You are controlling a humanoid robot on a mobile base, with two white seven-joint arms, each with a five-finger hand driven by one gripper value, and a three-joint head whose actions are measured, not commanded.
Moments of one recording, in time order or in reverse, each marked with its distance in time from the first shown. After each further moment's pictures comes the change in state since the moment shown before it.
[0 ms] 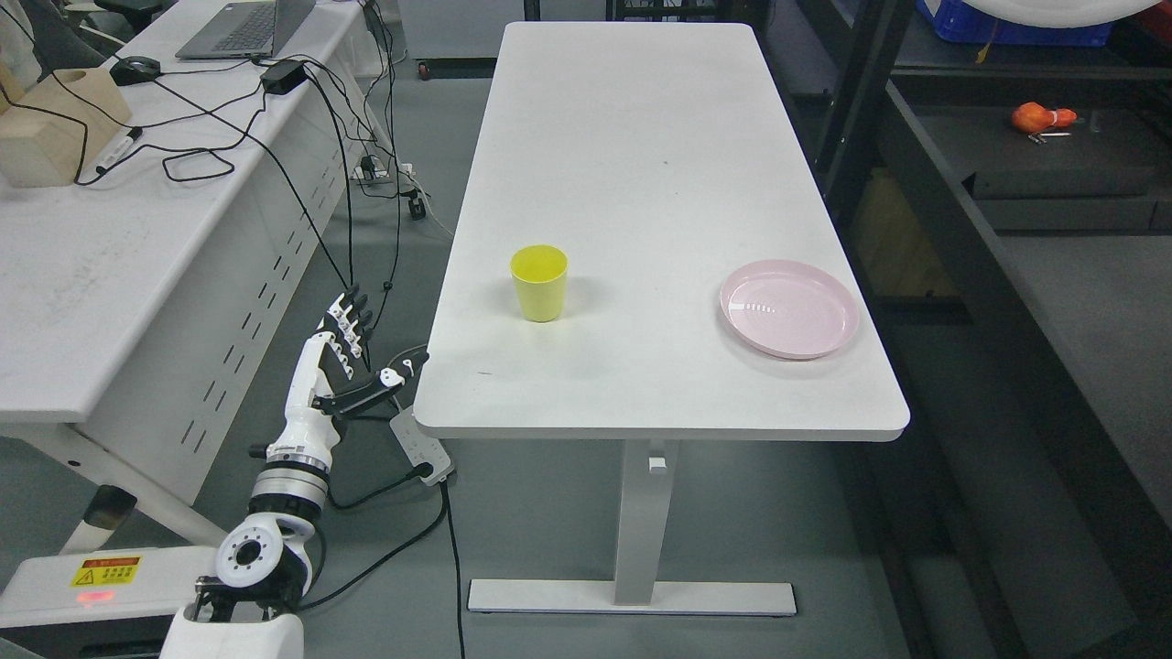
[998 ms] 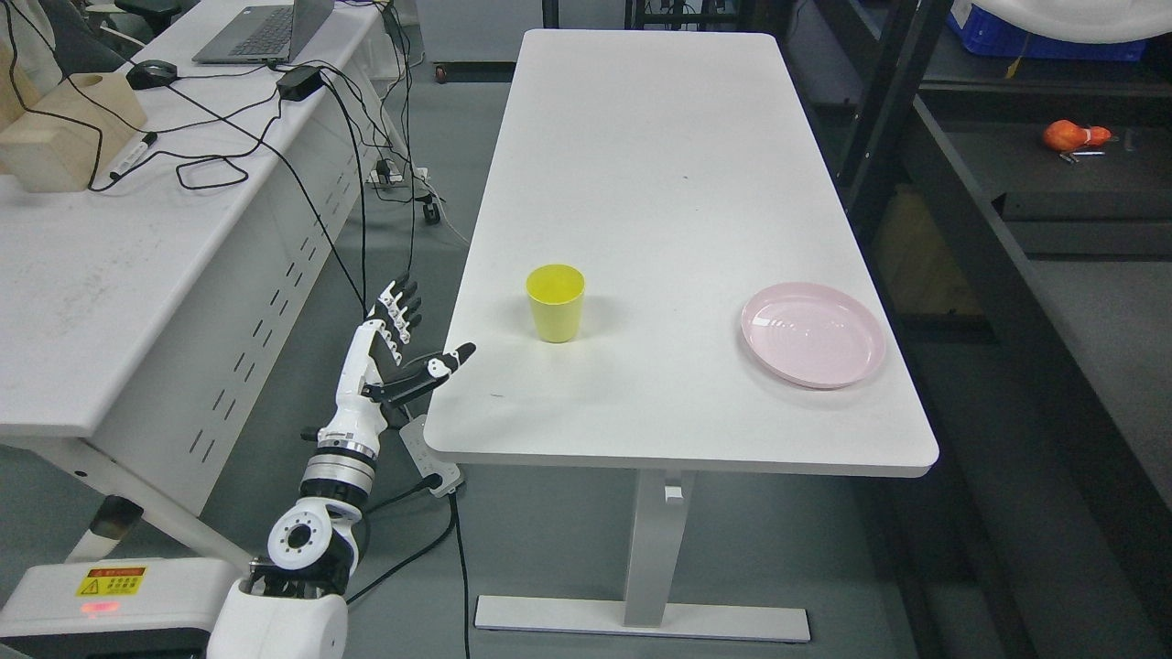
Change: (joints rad) left arm -0.070 -0.039 -0.098 0.122 0.002 -0.103 -0.007; right arm 0.000 0.000 0.000 0.000 0.000 0.000 0.000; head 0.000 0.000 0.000
